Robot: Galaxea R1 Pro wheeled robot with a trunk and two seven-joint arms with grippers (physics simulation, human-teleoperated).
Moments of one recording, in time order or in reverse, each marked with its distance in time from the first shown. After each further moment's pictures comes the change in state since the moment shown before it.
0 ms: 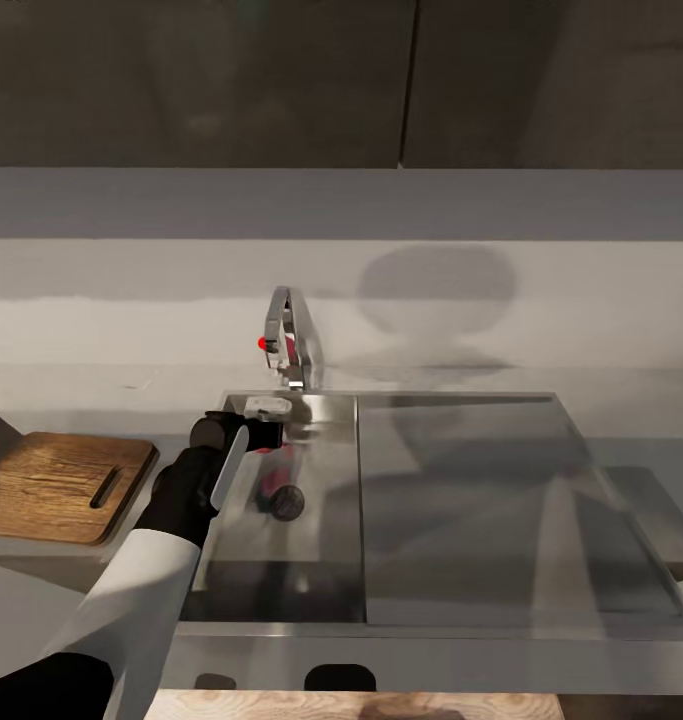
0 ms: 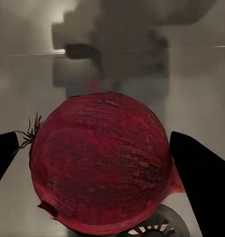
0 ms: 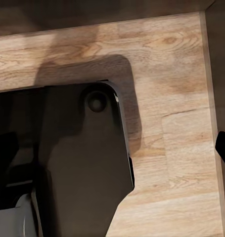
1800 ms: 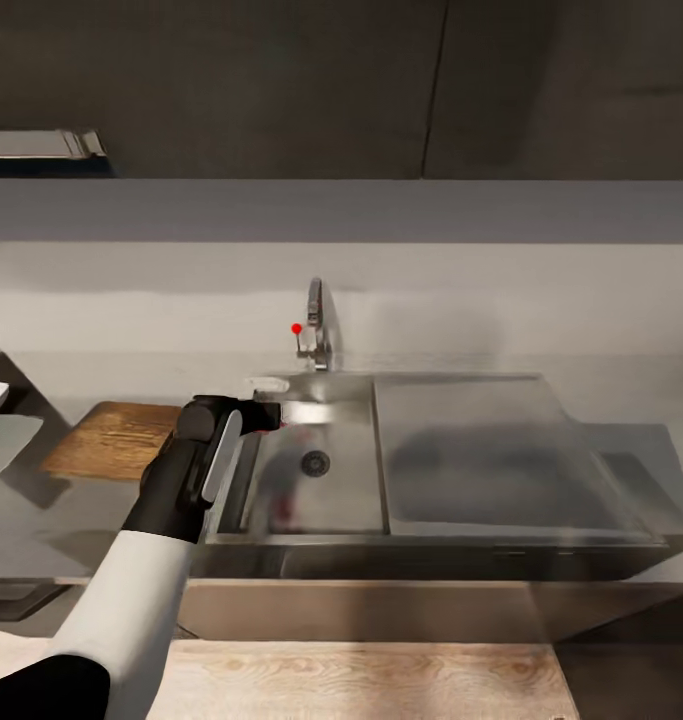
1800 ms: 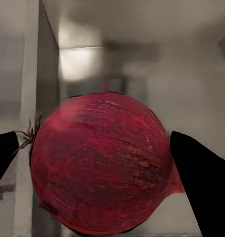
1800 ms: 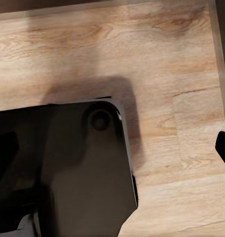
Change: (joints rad) left arm 0.001 -0.003 -0.002 -0.165 0.001 0.072 0.000; right arm 0.000 0.001 0.000 0.002 0.000 0.002 -0.001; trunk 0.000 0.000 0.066
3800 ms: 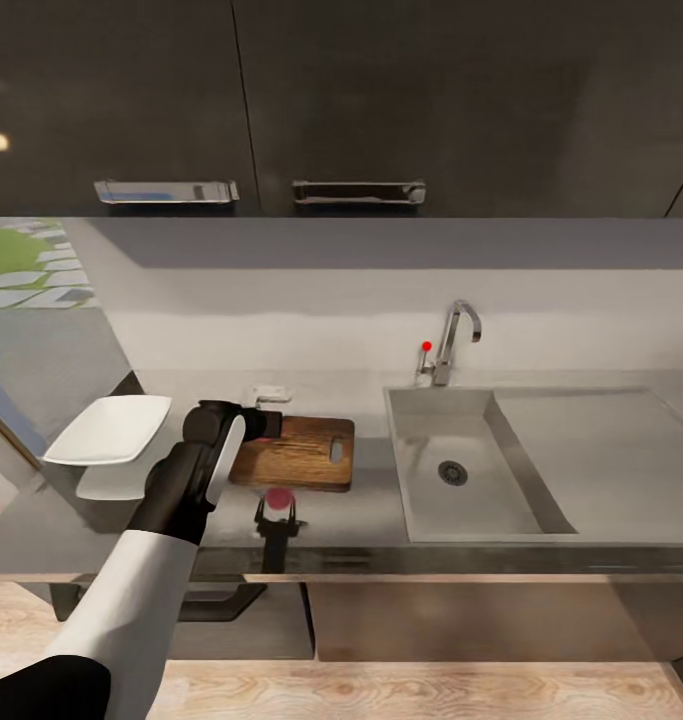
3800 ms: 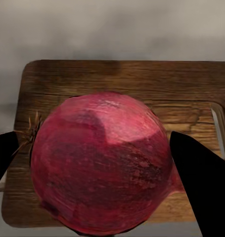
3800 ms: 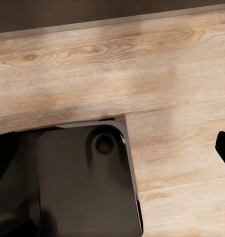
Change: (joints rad) left arm 0.000 0.000 -0.002 0.056 0.000 -0.002 -0.001; right arm 0.000 0.000 0.000 0.000 0.000 0.000 0.001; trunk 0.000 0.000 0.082
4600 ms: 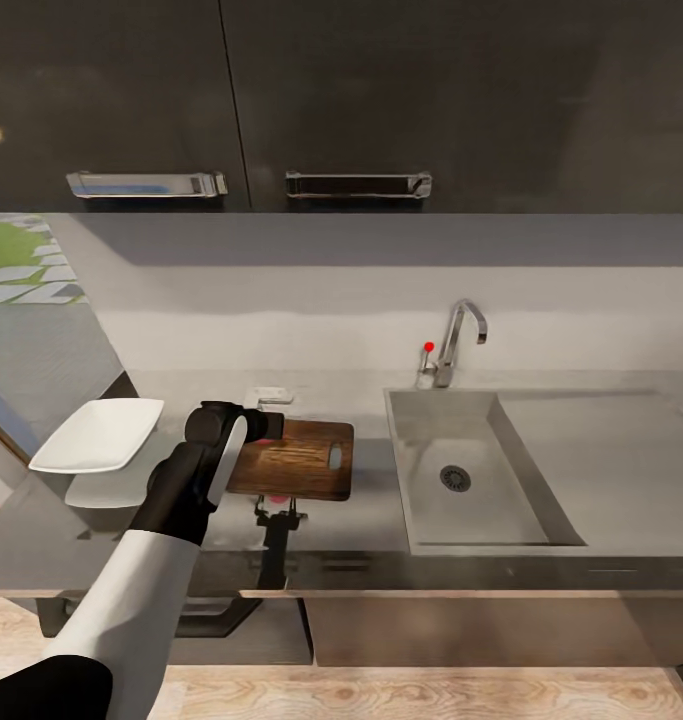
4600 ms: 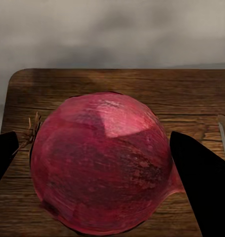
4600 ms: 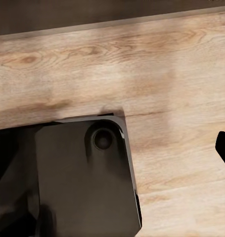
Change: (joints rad) left arm 0.000 -0.005 -0.002 0.007 0.000 0.001 -0.001; right arm 0.000 0.000 0.000 0.000 0.000 0.000 -0.001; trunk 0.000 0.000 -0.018
